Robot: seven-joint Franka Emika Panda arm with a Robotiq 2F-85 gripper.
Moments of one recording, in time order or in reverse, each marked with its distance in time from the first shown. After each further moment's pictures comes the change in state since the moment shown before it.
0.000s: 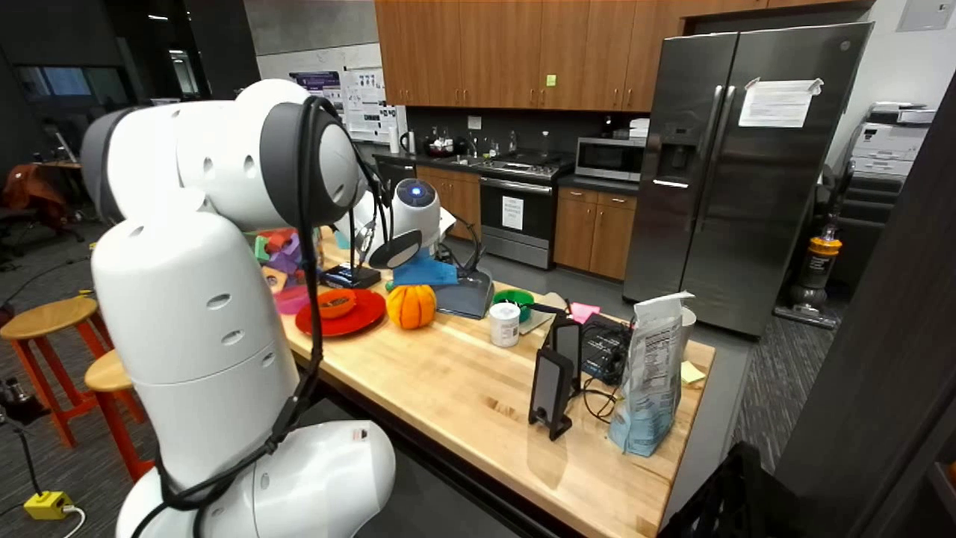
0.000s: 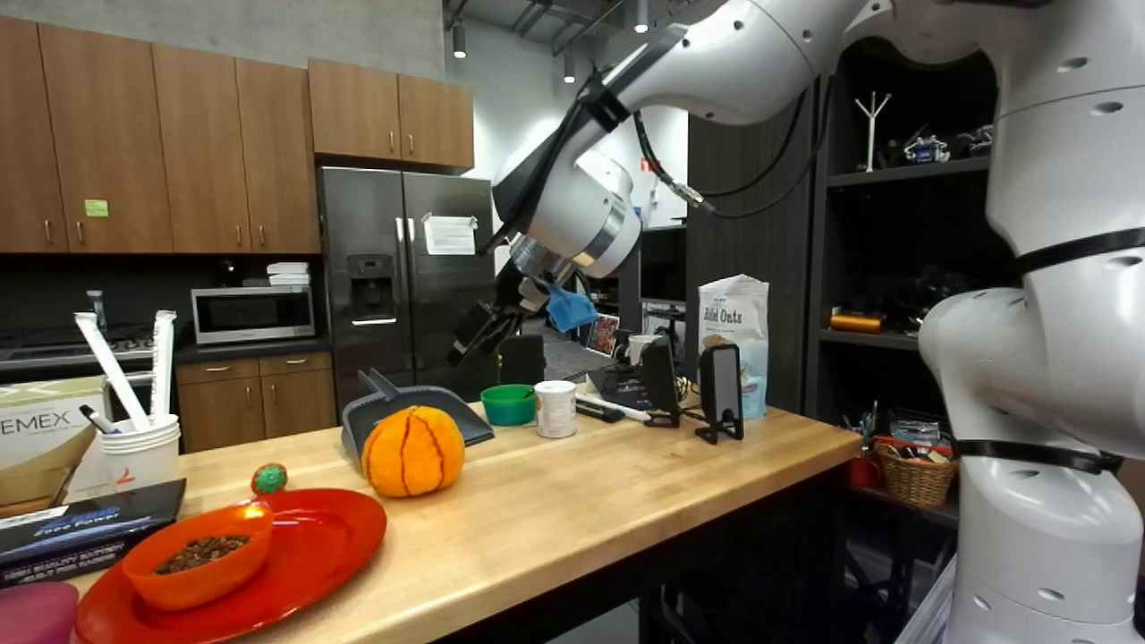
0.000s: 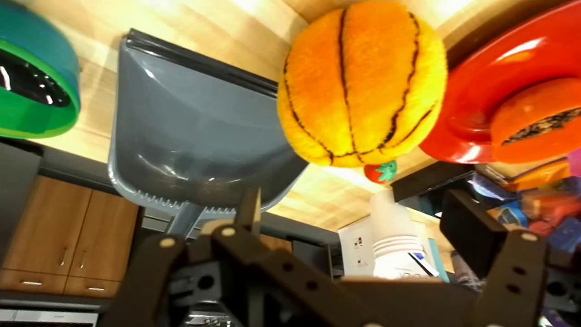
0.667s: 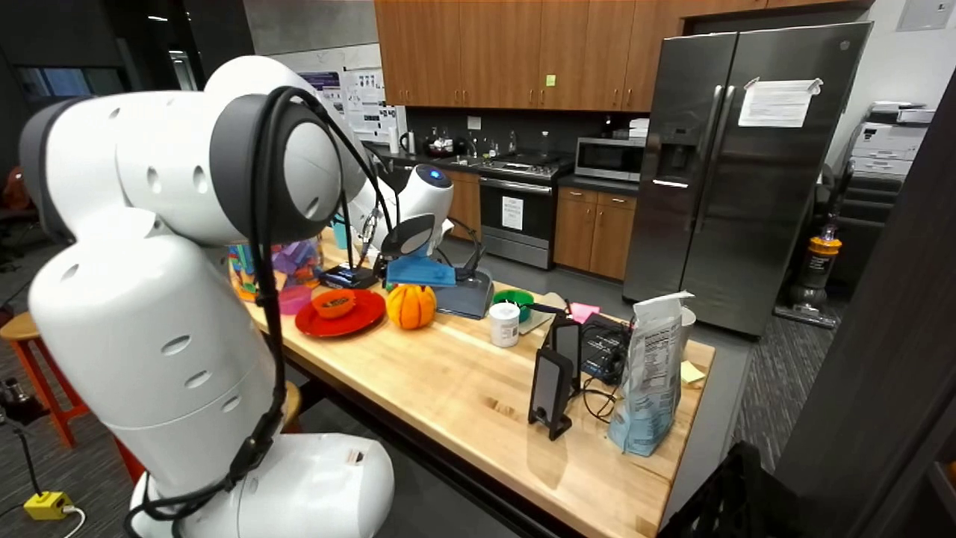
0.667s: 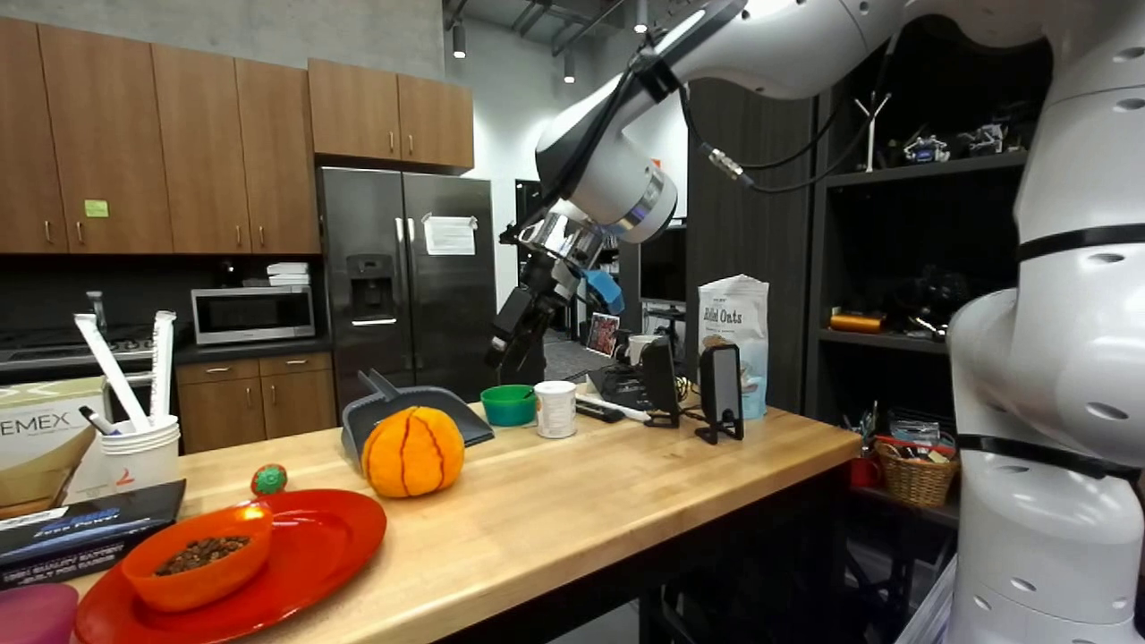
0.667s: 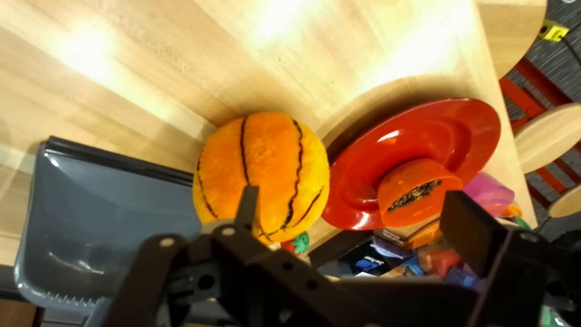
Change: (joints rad) arm -0.292 -0.141 0.206 -0.051 -0.157 -0.419 0.082
